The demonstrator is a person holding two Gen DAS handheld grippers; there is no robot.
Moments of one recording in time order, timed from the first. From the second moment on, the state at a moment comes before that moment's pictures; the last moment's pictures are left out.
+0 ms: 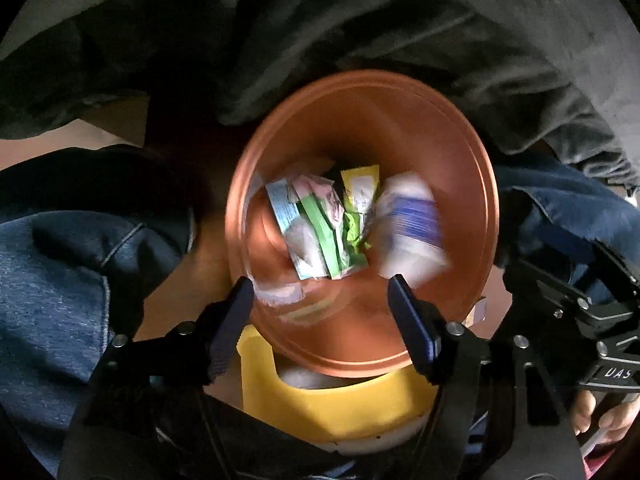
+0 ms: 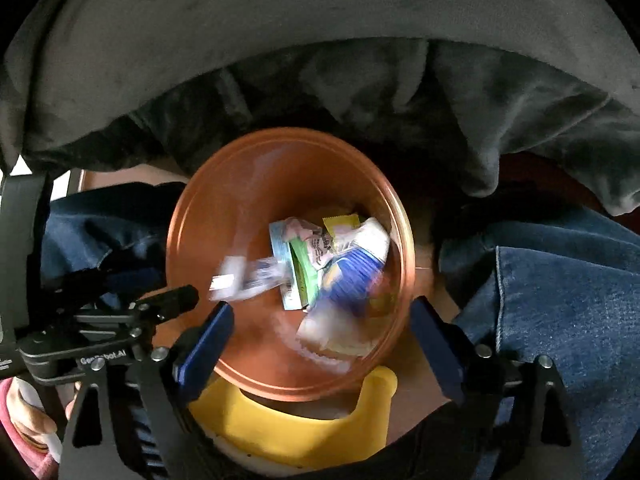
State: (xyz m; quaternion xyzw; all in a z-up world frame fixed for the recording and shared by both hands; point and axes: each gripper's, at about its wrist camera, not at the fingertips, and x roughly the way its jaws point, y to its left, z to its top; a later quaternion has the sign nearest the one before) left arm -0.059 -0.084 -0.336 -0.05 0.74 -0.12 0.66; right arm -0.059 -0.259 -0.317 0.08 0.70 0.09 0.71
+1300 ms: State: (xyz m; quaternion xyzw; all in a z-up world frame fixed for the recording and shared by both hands) left arm -0.045 -0.078 -0.163 -0.02 0.58 -0.14 0.80; right arm -0.035 -0.275 -0.166 0.08 0.54 0.11 0.83
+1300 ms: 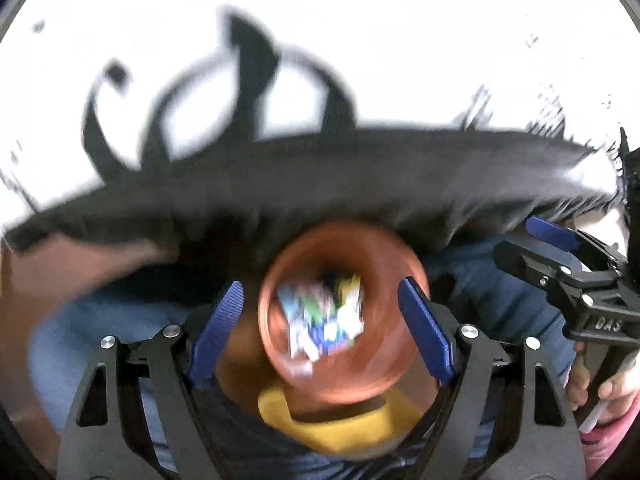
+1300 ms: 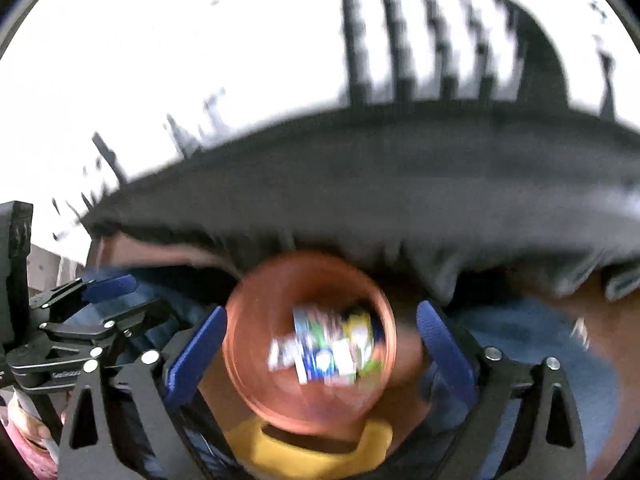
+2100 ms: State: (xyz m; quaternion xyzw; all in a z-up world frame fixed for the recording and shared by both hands) left arm 0.299 -0.195 -0.050 0.20 0.45 -0.06 0.87; right arm 0.022 -0.350 -0.089 0.15 0.42 0.06 0.90
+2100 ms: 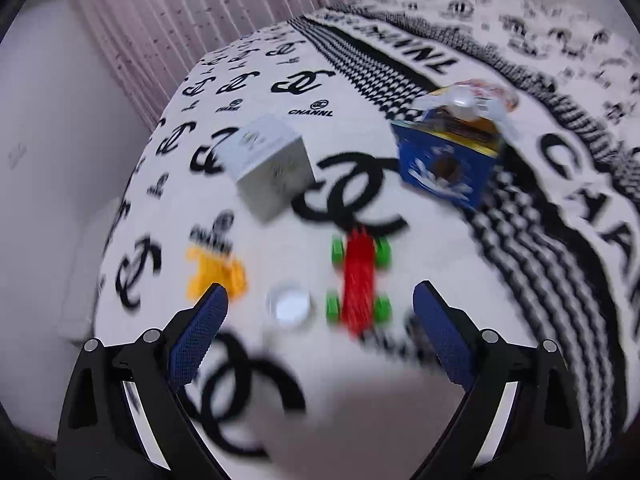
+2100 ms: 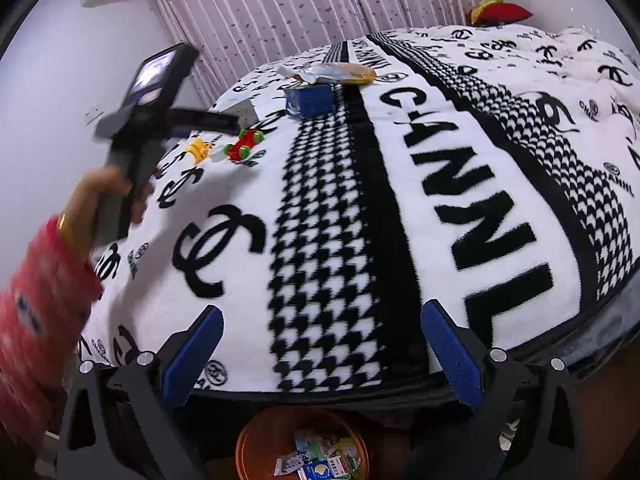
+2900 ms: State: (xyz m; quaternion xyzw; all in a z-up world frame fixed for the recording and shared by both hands) left arm 0.227 -0.157 -0.014 0.11 0.42 -0.14 0.89; right arm 0.033 -0.354 -0.082 0.15 0.41 0.07 0.90
